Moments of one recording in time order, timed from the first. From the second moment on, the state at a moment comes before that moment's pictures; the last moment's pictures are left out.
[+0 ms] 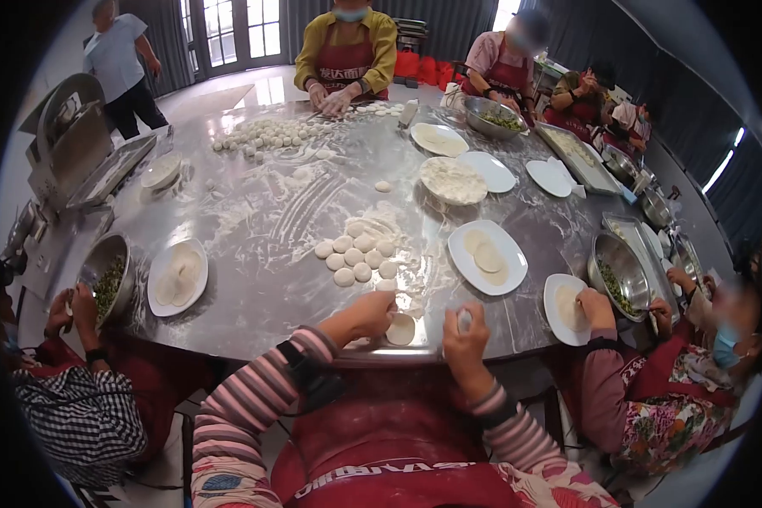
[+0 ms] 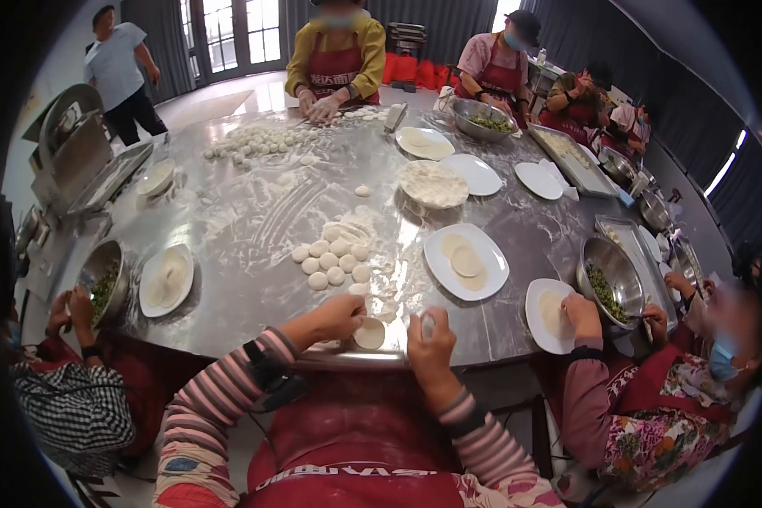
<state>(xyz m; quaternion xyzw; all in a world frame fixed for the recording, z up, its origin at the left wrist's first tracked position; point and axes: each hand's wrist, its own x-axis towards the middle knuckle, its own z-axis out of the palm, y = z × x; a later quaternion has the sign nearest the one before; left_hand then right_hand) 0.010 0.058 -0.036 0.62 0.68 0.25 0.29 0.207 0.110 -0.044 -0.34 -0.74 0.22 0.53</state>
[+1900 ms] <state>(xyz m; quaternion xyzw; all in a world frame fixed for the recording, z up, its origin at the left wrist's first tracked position) -0.043 0.174 -0.024 0.66 0.75 0.05 0.01 0.220 0.104 -0.037 -0.29 -0.73 0.31 0.54</state>
